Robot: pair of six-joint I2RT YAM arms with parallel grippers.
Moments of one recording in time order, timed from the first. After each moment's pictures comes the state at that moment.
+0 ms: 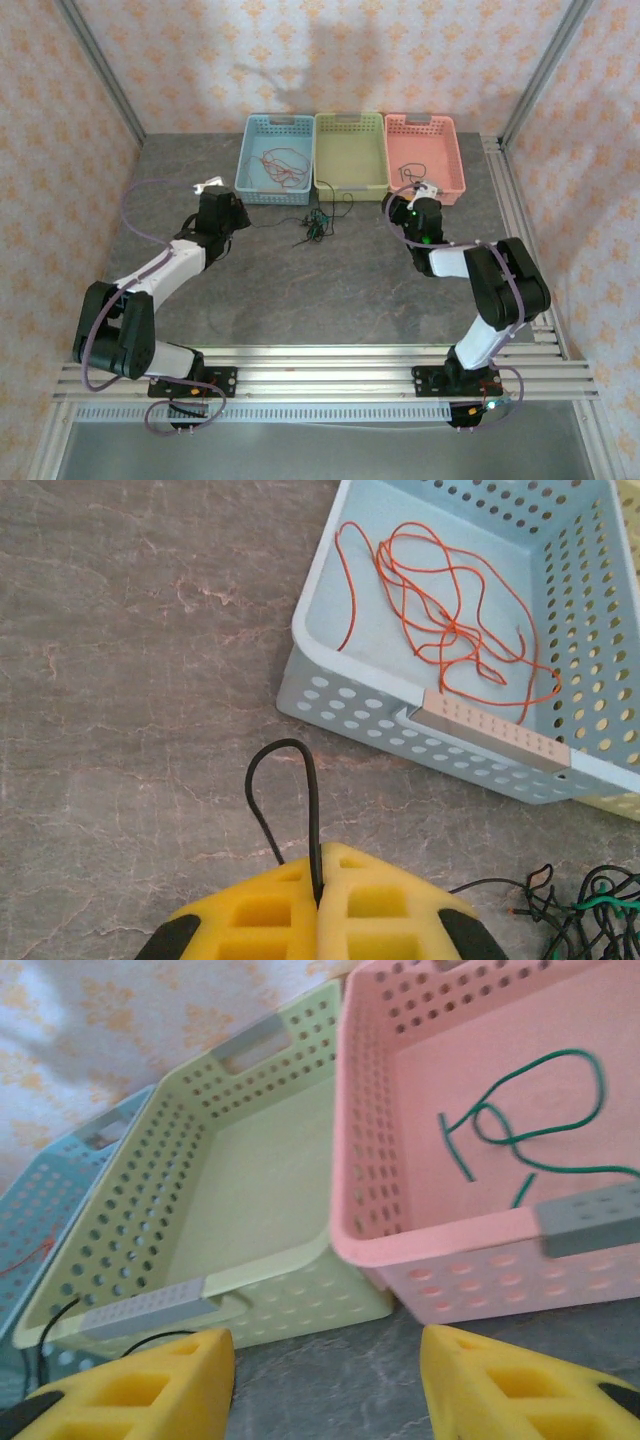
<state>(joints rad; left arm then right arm) -0.18 1.40 0.80 -0.04 -0.18 -0.53 0.26 1.70 0.65 0.75 0.01 0.51</state>
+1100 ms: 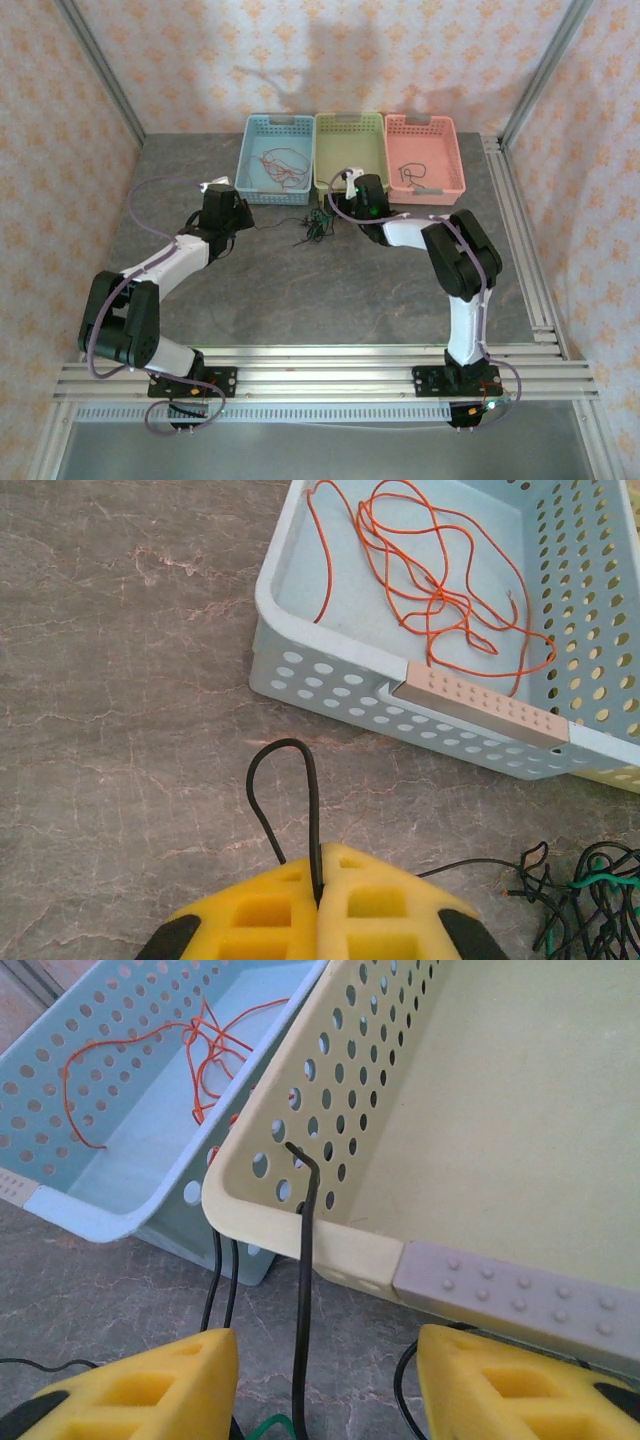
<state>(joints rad) -0.18 1.46 0.82 -0.04 -0.12 -0.51 0.49 2.00 1.15 0.36 -0.15 0.30</state>
